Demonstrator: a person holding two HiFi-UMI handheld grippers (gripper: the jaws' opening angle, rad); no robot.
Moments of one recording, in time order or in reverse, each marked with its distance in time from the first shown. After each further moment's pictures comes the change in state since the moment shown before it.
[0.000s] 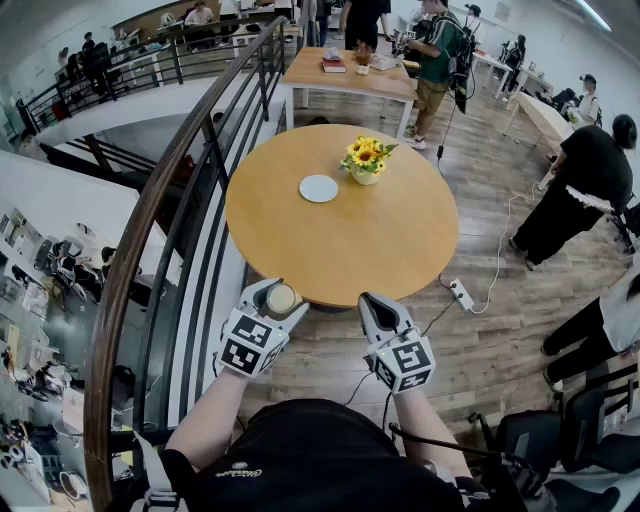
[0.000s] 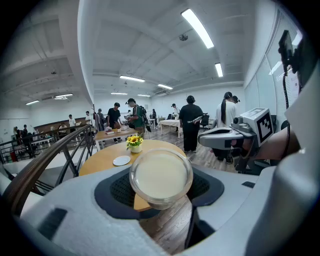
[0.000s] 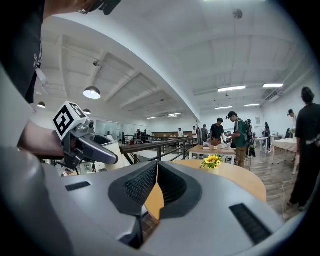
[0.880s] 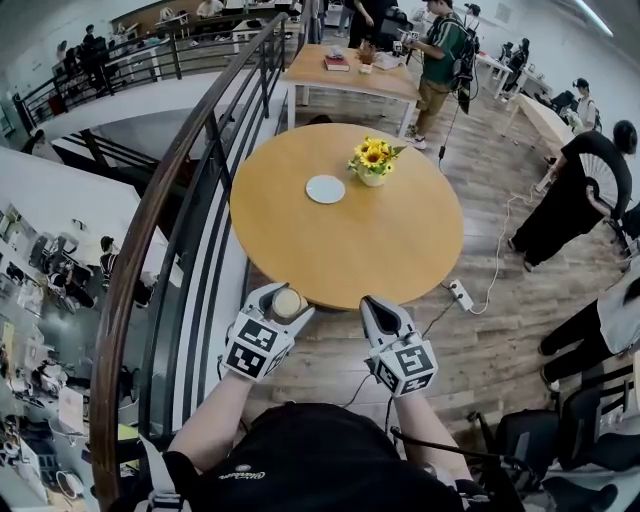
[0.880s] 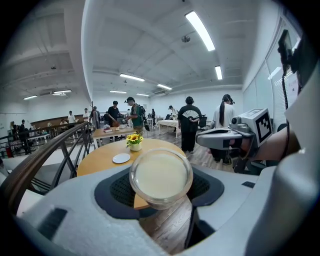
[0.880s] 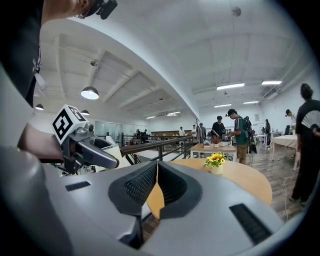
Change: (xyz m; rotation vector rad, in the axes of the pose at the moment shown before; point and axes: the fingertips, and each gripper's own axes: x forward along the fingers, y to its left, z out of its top) left arm -0.007 0.025 -0.018 -0.024 -0.003 -0.041; right arm 0.028 0.025 -0.003 0.025 0.012 -0.005
